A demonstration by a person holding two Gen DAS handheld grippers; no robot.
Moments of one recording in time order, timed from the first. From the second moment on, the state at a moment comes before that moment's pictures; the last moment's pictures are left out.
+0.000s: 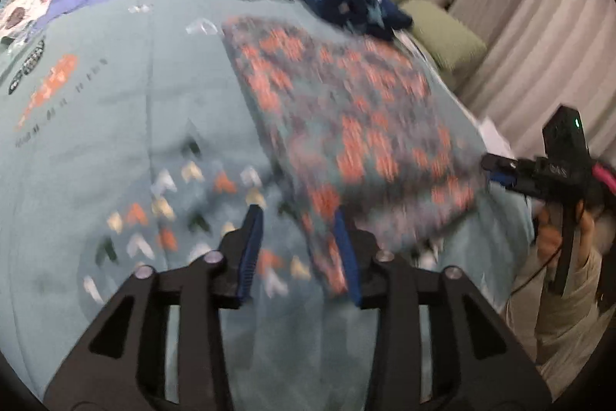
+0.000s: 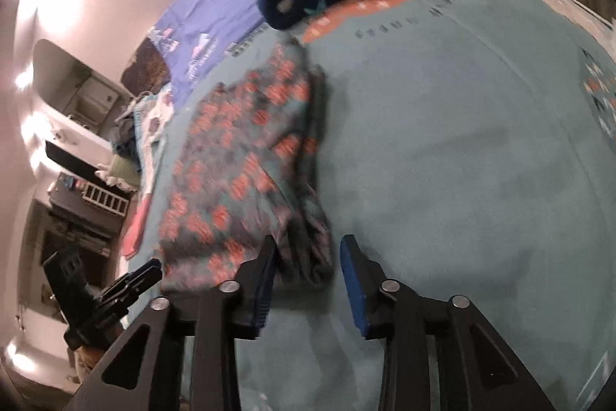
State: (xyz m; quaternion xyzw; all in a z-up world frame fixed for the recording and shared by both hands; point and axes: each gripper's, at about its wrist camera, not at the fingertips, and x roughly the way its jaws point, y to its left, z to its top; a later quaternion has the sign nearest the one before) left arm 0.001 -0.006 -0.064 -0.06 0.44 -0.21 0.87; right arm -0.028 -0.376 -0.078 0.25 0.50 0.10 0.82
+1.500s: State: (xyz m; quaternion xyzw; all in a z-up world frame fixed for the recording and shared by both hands) left arm 0.151 -0.040 -0.104 -0.12 0.45 -0.30 0.83; right arm 0.143 -0.348 -0.127 0.22 0.49 0.25 0.80
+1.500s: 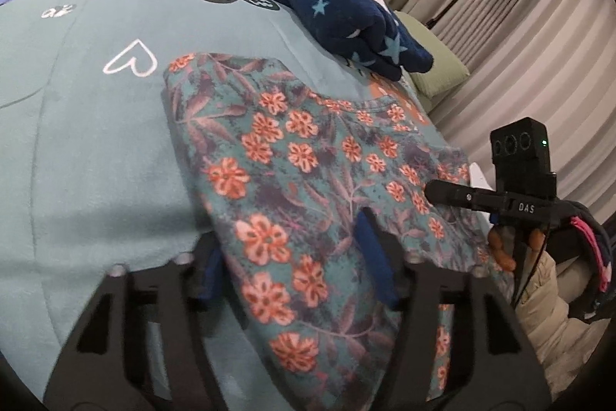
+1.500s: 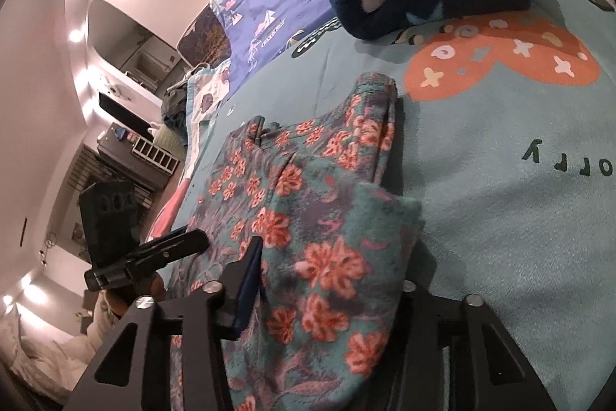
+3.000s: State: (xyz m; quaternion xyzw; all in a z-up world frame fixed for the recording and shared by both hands) left arm 0.167 -0.162 0.253 0.10 0.09 -0.29 0.95; right arm 0.111 -0.374 0.239 0.08 0.18 0.12 0.97
